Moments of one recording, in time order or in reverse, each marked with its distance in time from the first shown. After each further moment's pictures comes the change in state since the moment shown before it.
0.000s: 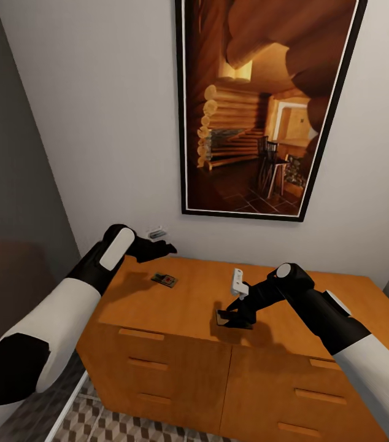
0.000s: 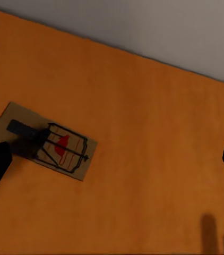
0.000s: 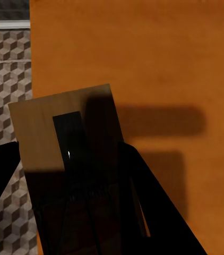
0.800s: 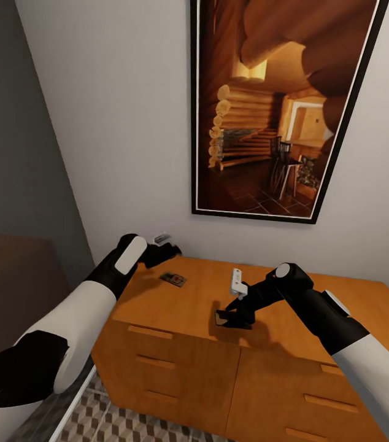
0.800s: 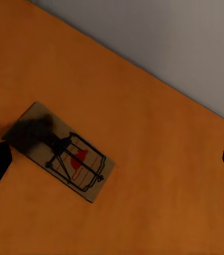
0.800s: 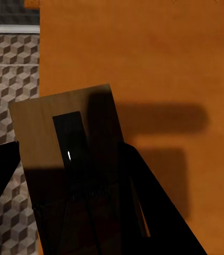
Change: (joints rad) left arm 0.000 -0.095 0.070 0.149 0.003 -0.237 0.076; right arm 0.000 0.006 0.000 -0.003 0.000 0.005 0.000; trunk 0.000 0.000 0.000
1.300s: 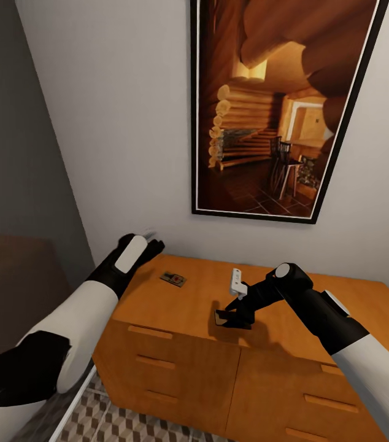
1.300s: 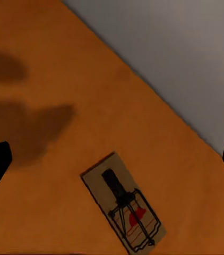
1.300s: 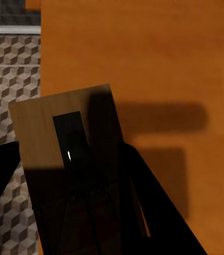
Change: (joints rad) left arm 0.000 -0.015 0.035 0.003 0.048 -0.263 0.301; right arm 0.000 0.001 0.000 0.000 -0.001 0.000 0.000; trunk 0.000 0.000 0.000
